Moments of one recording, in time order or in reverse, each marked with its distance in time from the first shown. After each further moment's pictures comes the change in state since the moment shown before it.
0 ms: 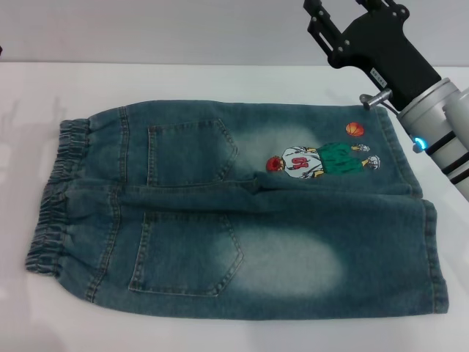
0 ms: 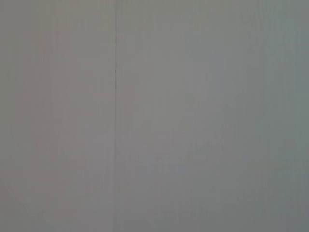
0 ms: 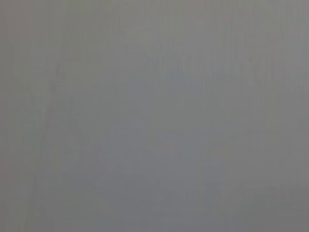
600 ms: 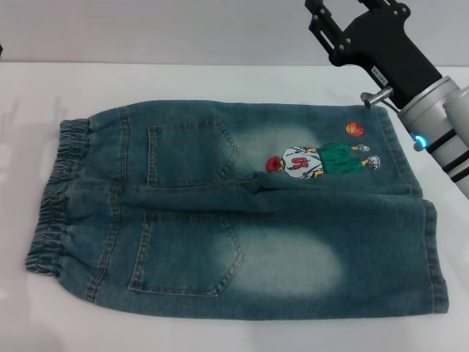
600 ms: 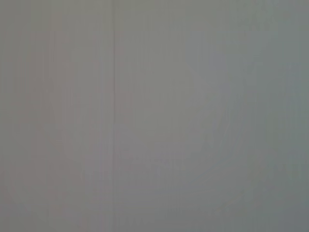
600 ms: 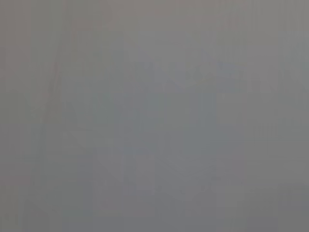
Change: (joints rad) left arm 0.000 -0.001 0.000 0.000 0.002 0.005 0.002; right arm 0.003 -0.001 0.007 0.000 0.000 0.006 0.002
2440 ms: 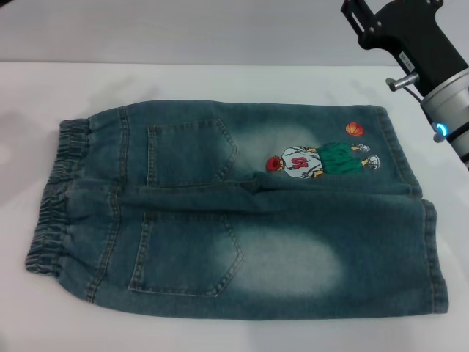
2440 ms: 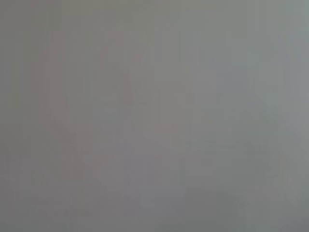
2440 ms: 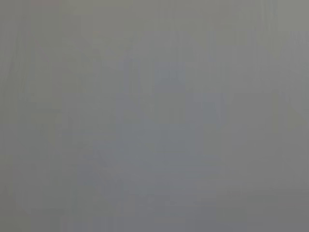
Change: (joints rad) left arm 0.086 0.237 0.574 0.592 0.444 0.048 -1.596; right arm -0.004 -0.008 0.075 0.014 0.024 0.001 0.000
